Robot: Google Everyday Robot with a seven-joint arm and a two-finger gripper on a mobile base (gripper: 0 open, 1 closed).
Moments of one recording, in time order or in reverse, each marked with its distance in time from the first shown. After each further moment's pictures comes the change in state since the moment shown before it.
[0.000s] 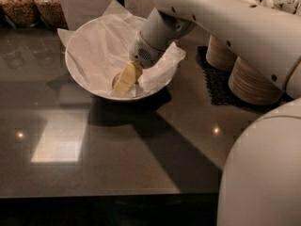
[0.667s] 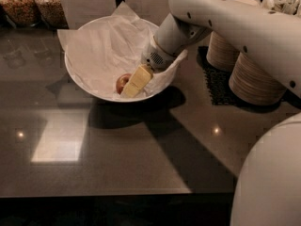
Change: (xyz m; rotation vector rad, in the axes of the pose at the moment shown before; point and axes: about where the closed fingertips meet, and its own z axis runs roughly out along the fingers) arm 0.031 -0.001 -0.009 -0.007 -0.021 0.096
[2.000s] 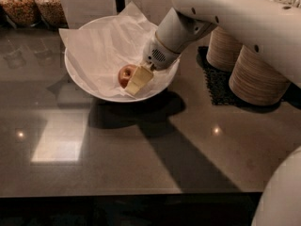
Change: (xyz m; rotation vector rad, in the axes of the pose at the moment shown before) arm -0.007 0.010 -0.017 0.053 0.004 -0.014
